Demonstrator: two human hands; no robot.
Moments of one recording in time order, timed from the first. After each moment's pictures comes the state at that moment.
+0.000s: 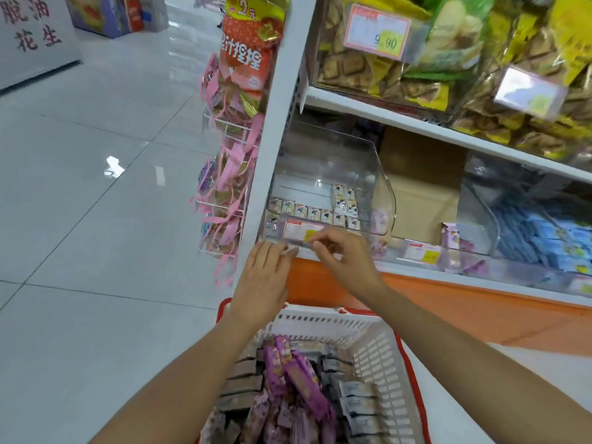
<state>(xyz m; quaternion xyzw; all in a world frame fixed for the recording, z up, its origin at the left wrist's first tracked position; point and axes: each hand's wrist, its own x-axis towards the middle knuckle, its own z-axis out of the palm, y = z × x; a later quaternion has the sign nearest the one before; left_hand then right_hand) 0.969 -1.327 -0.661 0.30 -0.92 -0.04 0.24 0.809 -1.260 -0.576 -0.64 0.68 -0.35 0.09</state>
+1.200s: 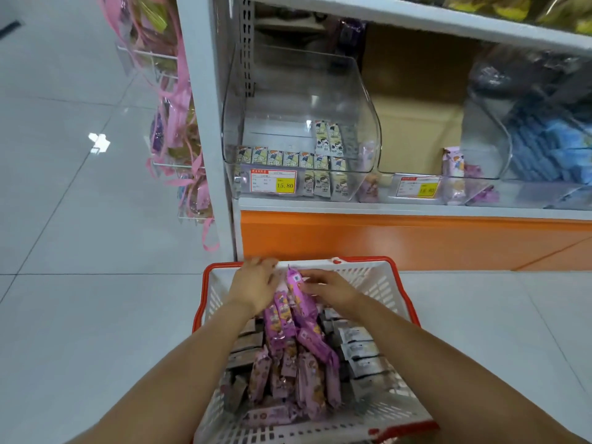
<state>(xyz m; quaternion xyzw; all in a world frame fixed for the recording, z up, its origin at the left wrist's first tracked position) 0.950 -1.302 -0.740 0.40 -0.85 -0.34 0.01 0.788 -1.191 -0.741 -0.26 0.68 -0.38 0.57</state>
